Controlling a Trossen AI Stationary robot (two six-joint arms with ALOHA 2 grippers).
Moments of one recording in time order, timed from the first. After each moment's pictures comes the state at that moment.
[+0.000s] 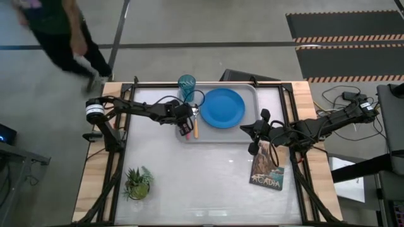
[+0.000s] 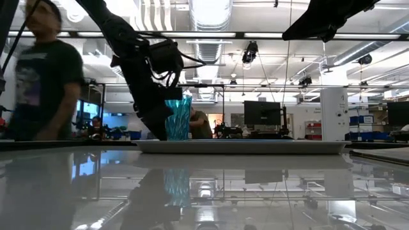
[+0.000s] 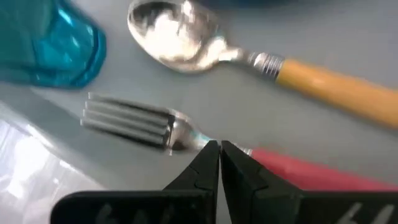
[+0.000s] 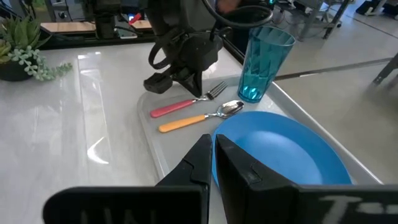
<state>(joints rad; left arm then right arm) 0.29 1.69 0.92 -0.31 -0.29 -0.06 0.30 0.97 0.70 -0.24 0.65 0.21</state>
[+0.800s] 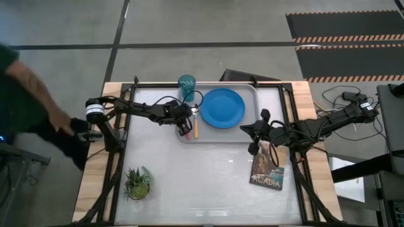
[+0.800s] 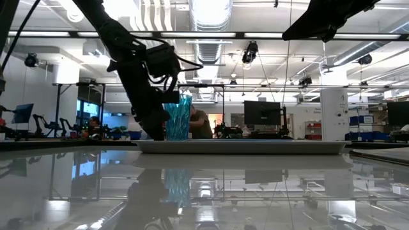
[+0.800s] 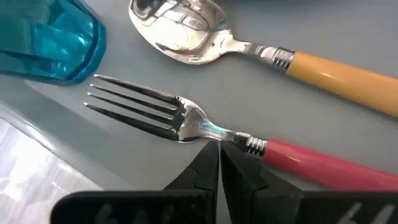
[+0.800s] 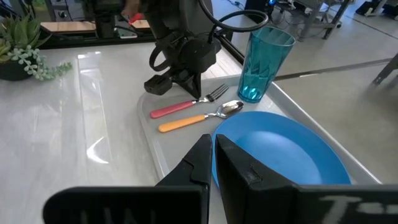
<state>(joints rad) 0.30 1.69 0.88 -0.24 -0.29 -0.05 0.30 0.97 0.70 -0.24 0.65 0.21</state>
